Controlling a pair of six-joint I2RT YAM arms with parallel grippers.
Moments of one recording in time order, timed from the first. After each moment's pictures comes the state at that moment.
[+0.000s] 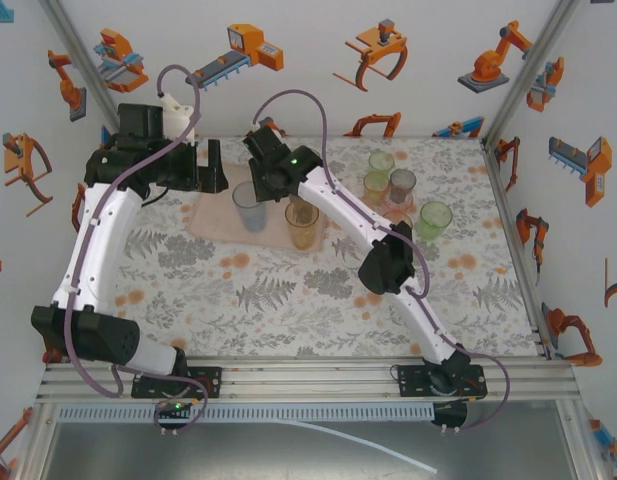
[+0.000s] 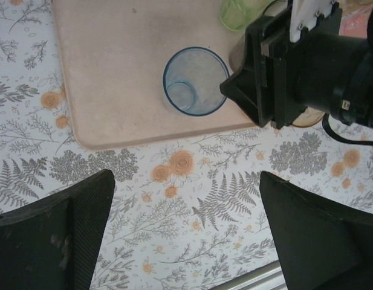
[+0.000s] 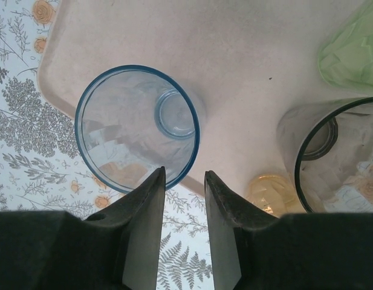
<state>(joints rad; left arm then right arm) -0.20 1.48 1.72 -0.98 0.22 -0.01 0.82 2.45 2.61 -1.02 0.12 0.44</state>
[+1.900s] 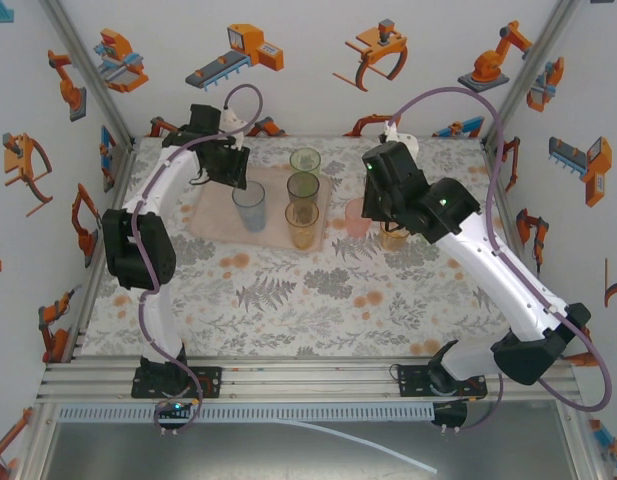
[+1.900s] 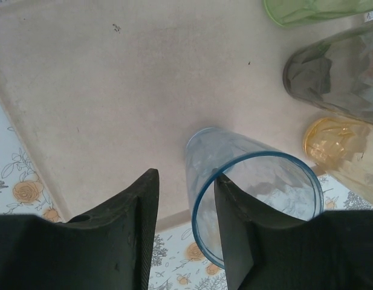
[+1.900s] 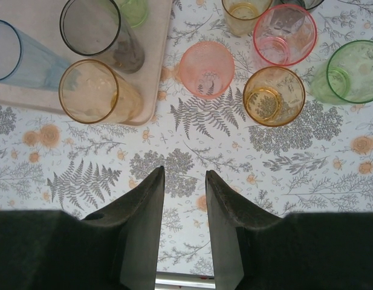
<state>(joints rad) -0.26 2.01 1.85 -0.80 0.23 0.16 0.72 1.37 1.64 -1.05 0.41 0.56</state>
